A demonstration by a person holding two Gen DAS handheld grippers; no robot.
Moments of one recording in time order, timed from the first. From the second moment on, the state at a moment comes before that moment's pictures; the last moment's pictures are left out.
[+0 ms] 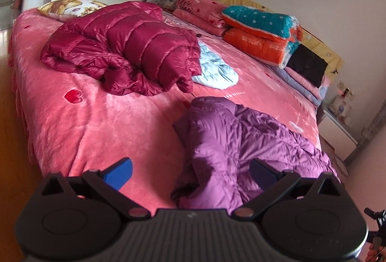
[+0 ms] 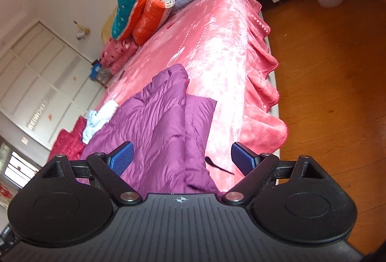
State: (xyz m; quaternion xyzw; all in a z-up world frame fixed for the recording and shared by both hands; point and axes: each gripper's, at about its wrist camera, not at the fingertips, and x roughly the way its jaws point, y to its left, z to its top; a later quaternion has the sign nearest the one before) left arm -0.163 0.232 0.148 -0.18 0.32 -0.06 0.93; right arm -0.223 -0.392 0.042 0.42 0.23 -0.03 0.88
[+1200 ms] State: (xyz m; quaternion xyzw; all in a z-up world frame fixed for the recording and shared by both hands) left arm -0.107 0.189 0.094 -0.16 0.41 -0.07 0.89; right arm -0.079 -0.438 -0.027 0.65 0.15 0.15 0.73
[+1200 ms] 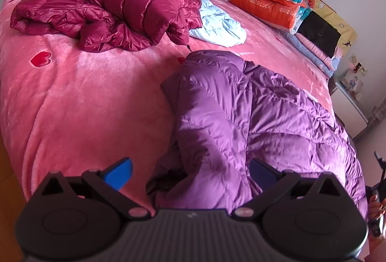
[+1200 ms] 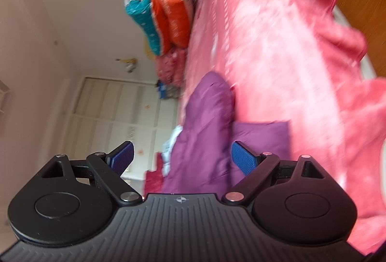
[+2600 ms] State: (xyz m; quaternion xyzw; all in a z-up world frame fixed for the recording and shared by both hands) left arm -0.087 0.176 0.130 -0.17 0.36 -0.10 0.91; right arm -0.026 -0.403 0.003 0.51 0.30 0.18 0.79
